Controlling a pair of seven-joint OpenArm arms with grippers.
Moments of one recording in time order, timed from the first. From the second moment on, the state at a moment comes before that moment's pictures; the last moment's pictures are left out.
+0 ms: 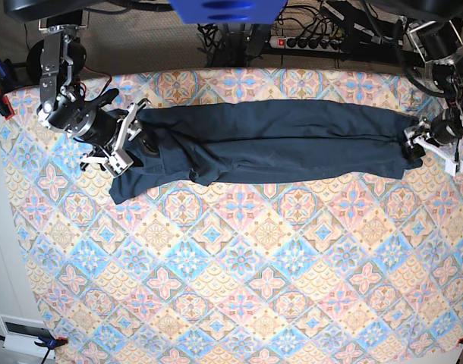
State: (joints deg) left arm 4.7 -28.4 -32.8 70.5 -40.4 -24.3 56.5; right arm -14.6 22.3 8.7 110.3 29.5 41.1 -48.9
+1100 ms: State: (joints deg) left arm 6.1 -37.6 -39.9 71.8 -49.1 -24.0 58.3; right arm -14.8 22.3 11.6 110.3 29.5 41.1 -49.4
